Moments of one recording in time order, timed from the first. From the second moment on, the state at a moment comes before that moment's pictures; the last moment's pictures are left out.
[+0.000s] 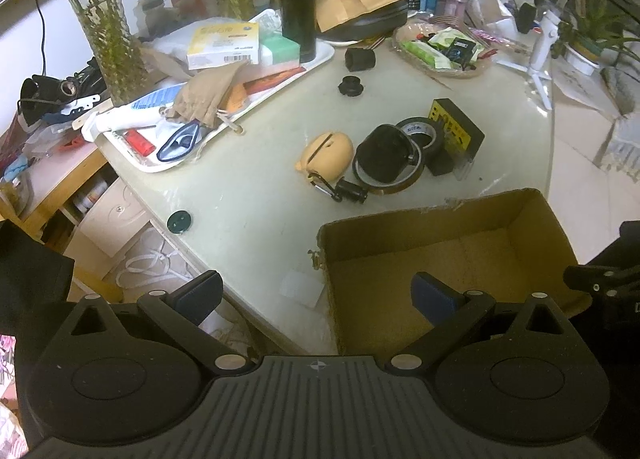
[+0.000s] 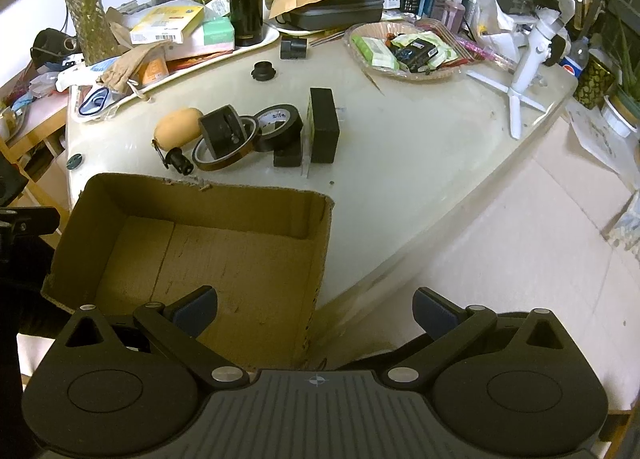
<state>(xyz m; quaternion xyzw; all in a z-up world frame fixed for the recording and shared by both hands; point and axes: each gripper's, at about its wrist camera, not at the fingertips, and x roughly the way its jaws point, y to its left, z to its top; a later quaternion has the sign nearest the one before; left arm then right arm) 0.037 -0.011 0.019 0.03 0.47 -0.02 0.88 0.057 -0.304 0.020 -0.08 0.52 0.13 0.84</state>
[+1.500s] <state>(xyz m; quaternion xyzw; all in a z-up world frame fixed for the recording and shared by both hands) 0.111 0.010 0.003 0.03 0.46 -0.01 0.89 0.171 -0.317 -0.016 -0.03 0.50 0.16 0.85</state>
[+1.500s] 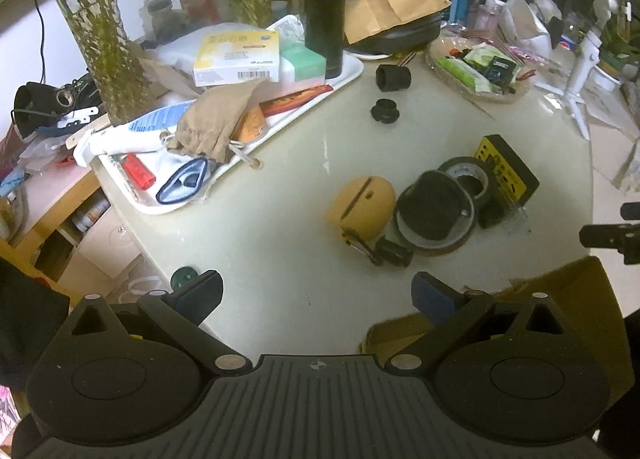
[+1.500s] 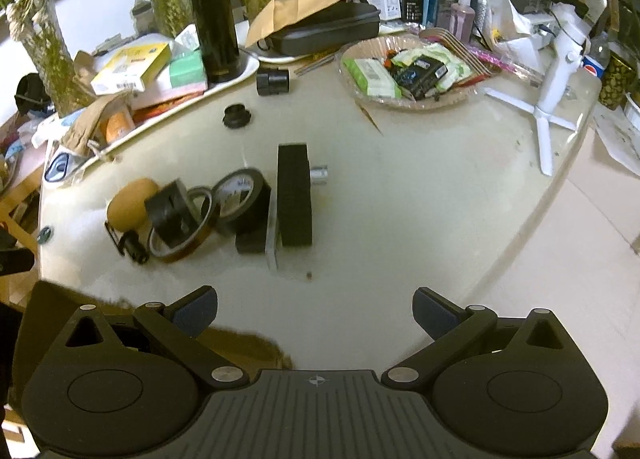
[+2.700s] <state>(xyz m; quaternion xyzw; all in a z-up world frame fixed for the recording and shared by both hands) 0.125 0.008 -0.008 0.06 0.43 -0.05 0.90 0.284 -0.281 -0.057 0.01 0.52 0.19 0.83</state>
